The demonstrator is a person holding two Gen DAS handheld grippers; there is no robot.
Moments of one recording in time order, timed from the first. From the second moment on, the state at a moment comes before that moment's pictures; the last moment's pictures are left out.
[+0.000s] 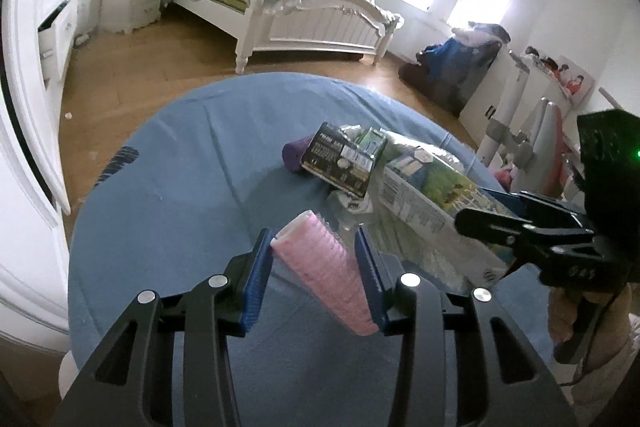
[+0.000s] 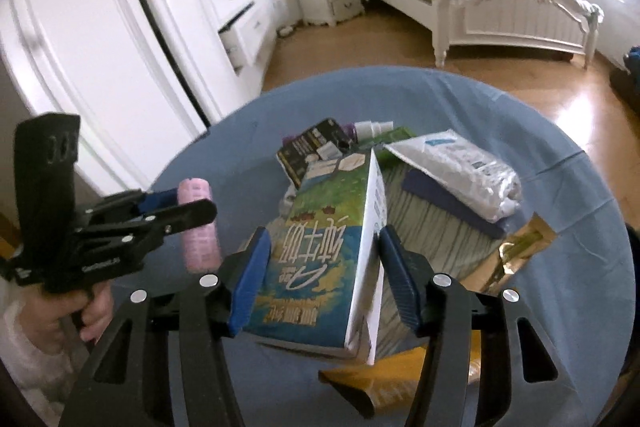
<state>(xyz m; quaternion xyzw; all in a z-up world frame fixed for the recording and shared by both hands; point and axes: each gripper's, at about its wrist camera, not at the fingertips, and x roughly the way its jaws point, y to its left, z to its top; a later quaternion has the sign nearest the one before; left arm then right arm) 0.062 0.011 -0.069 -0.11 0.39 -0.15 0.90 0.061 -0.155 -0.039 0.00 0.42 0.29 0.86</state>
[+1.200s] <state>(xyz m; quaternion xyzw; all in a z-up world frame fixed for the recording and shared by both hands) 0.078 -0.049 0.007 -0.10 0.34 -0.19 0.92 0.029 -0.272 0.029 0.11 0.27 0.25 0.92</state>
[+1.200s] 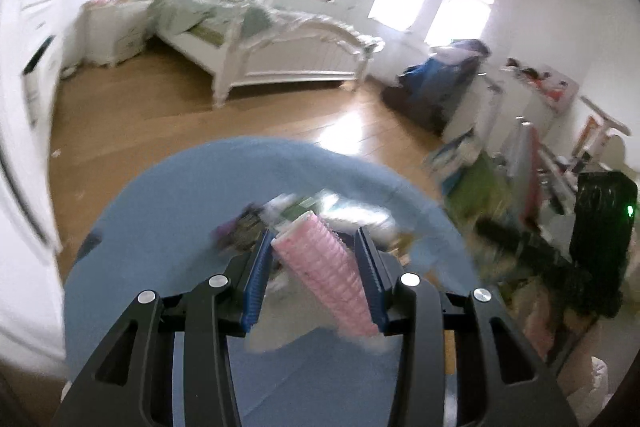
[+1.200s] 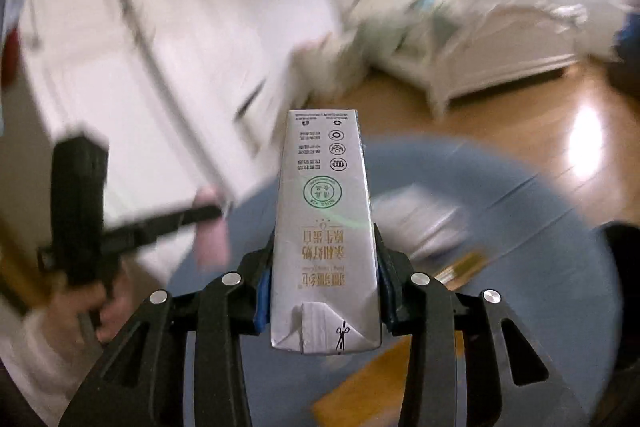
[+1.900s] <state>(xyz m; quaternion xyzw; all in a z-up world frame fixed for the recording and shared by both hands) 0.163 -0.370 0.013 -0.04 0.34 -0.44 0.83 0.030 -0.525 -0.011 0.19 0.21 -0.01 0.96</state>
